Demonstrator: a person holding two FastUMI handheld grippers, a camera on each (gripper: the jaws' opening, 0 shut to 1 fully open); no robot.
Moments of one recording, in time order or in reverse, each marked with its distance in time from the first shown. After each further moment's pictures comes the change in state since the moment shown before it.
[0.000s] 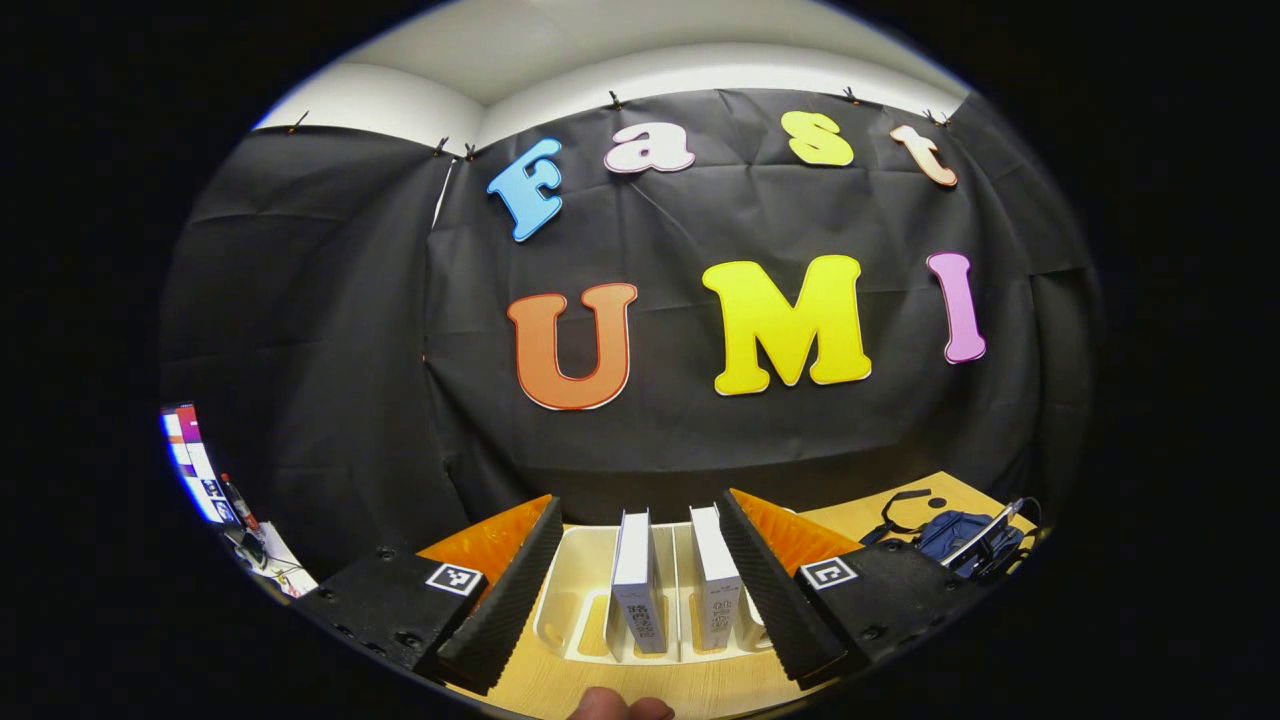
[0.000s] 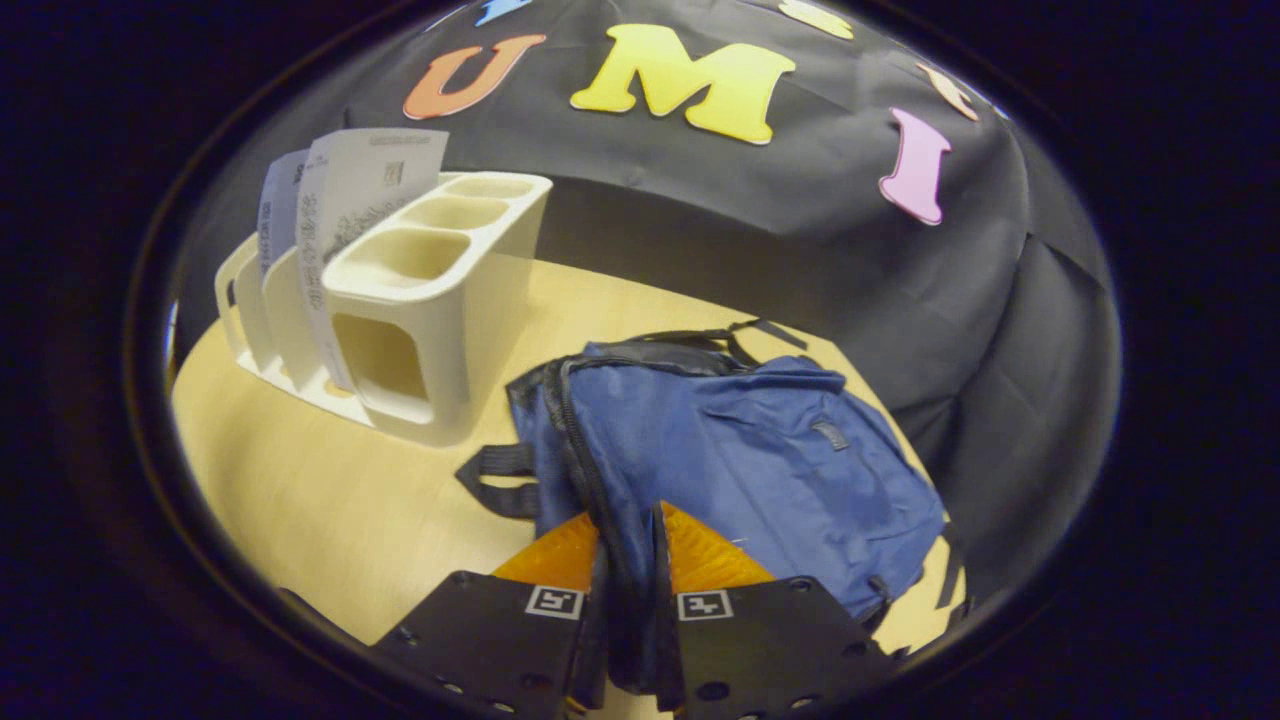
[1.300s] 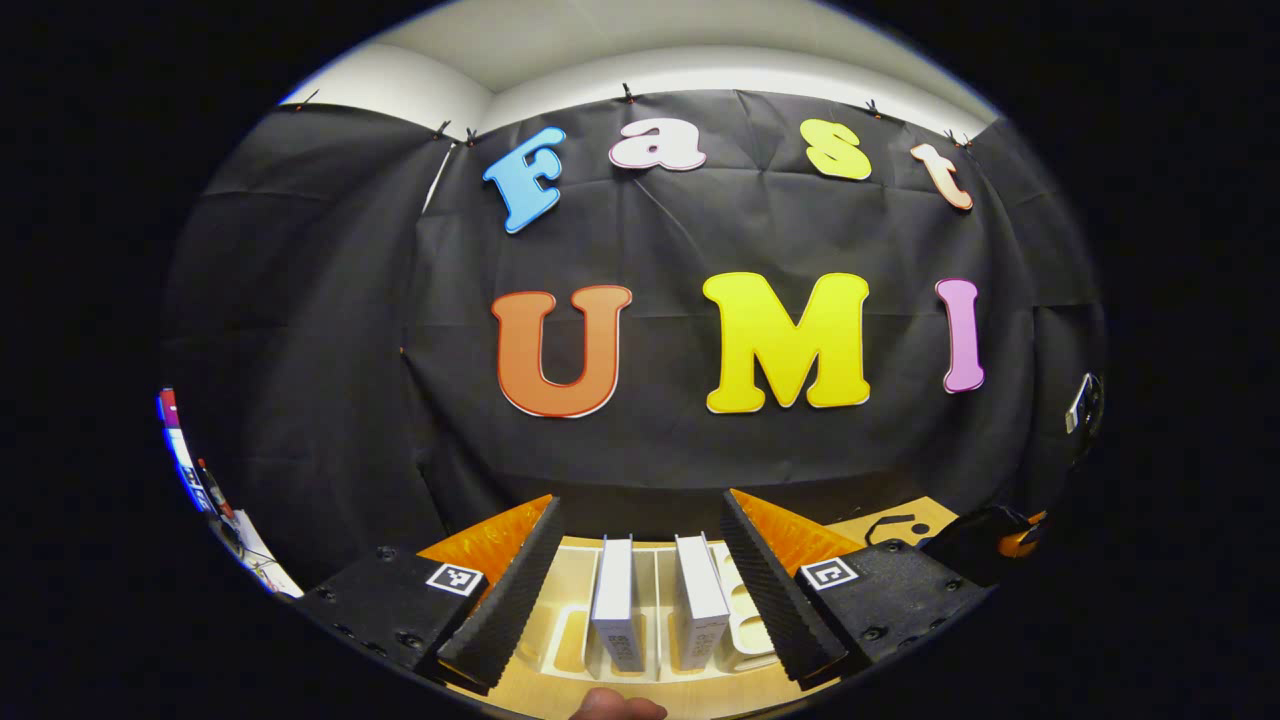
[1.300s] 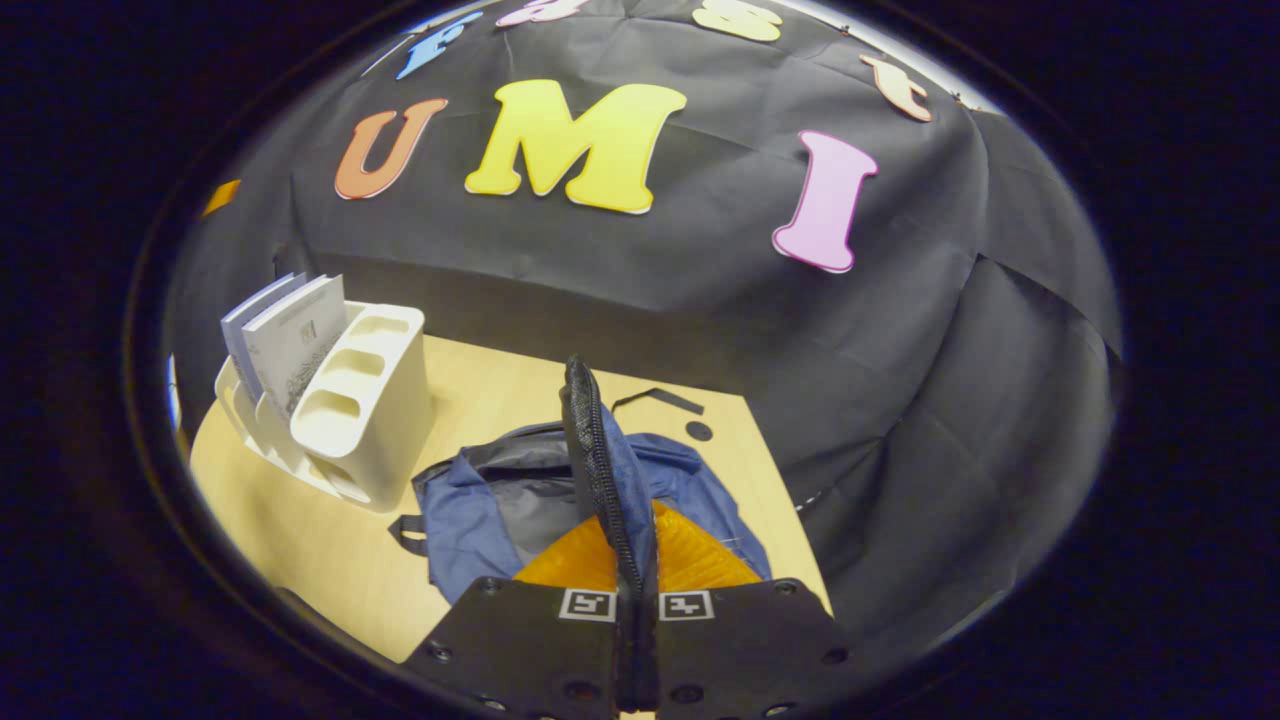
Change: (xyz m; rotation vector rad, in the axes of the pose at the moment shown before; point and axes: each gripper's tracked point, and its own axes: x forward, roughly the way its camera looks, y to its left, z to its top) left arm 0.050 -0.013 0.021 -0.095 0.027 -0.096; right arm -0.073 -0.181 0.115 0.065 -0.087 0.005
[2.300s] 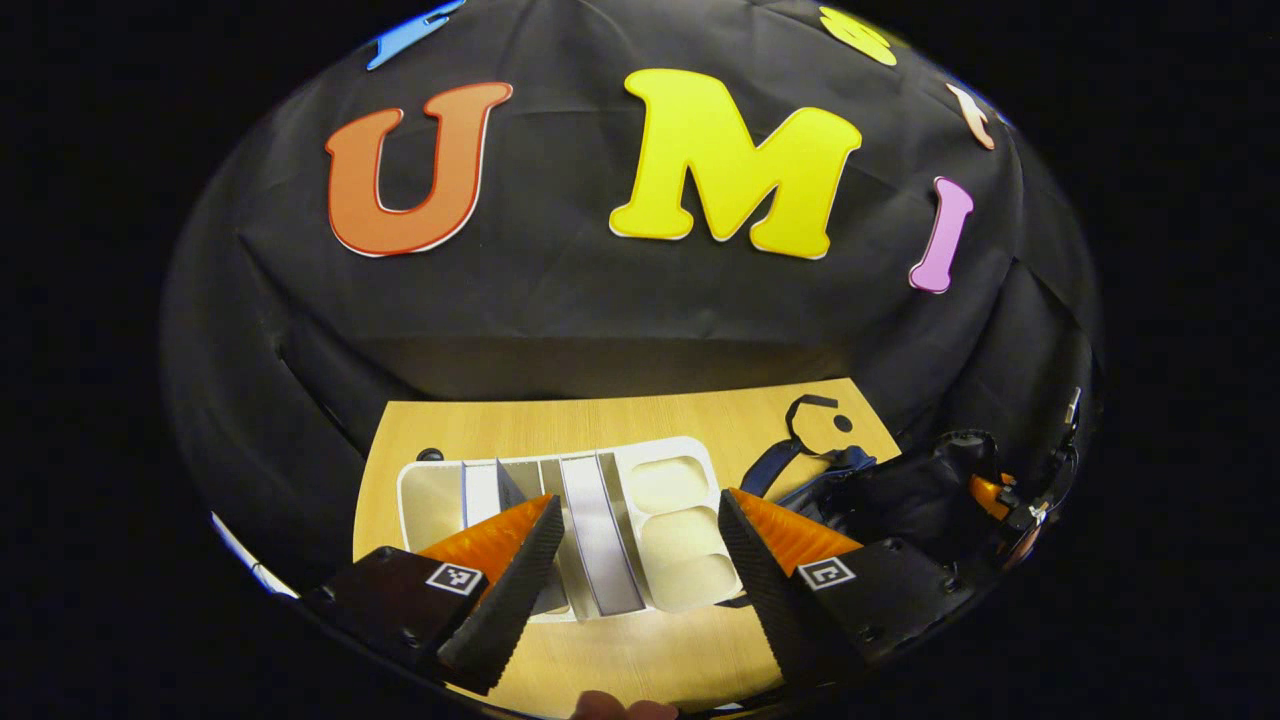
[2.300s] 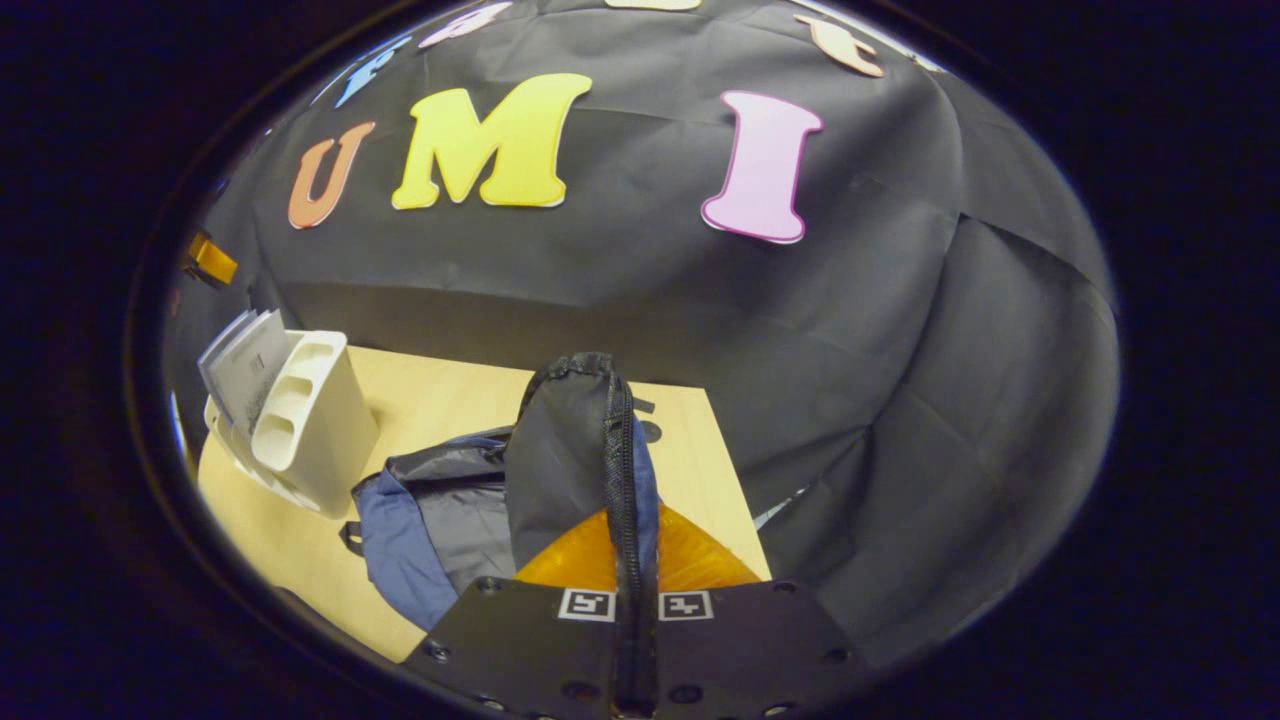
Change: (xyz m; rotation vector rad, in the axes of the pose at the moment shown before) left arm 0.082 -0.059 -0.070 -0.012 0.707 -0.273; right arm 0.042 -0.096 0.003 0.115 0.054 0.038
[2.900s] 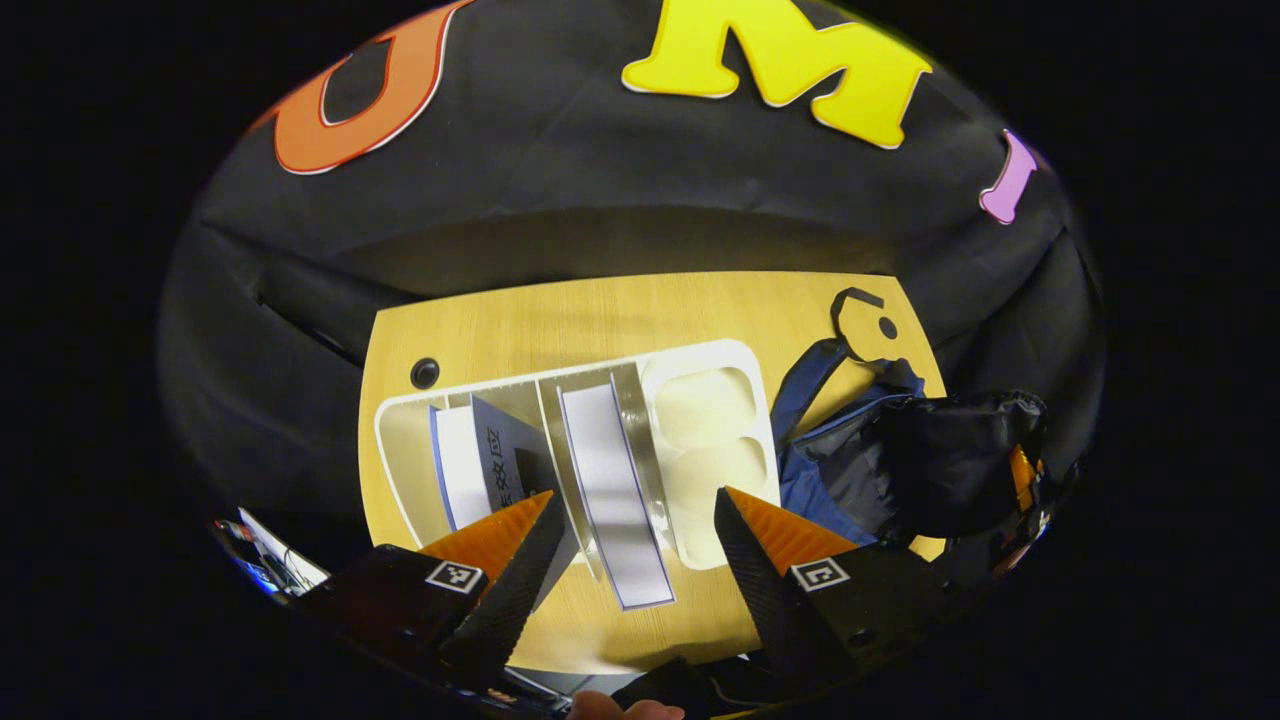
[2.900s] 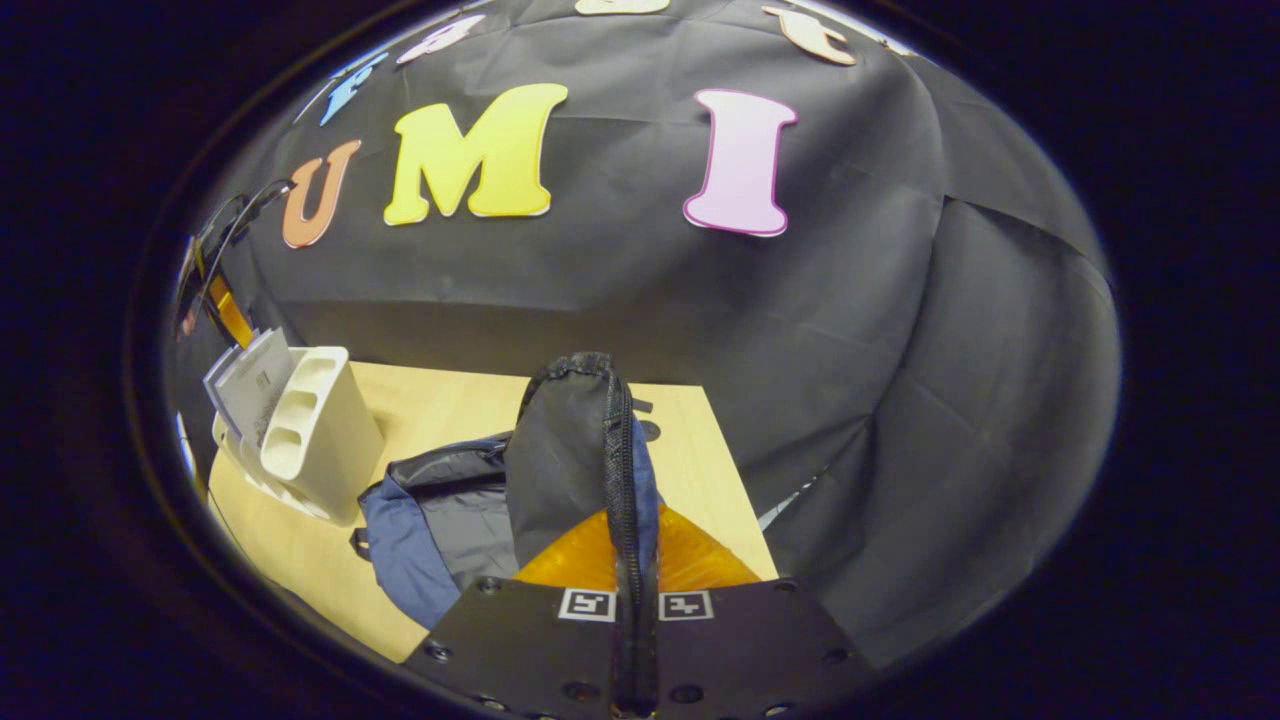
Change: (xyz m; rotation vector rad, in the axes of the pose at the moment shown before) left arm 0.048 0.017 -0.057 -0.058 0.439 0.052; right arm -0.003 -0.009 -0.003 0.032 -0.020 0.011
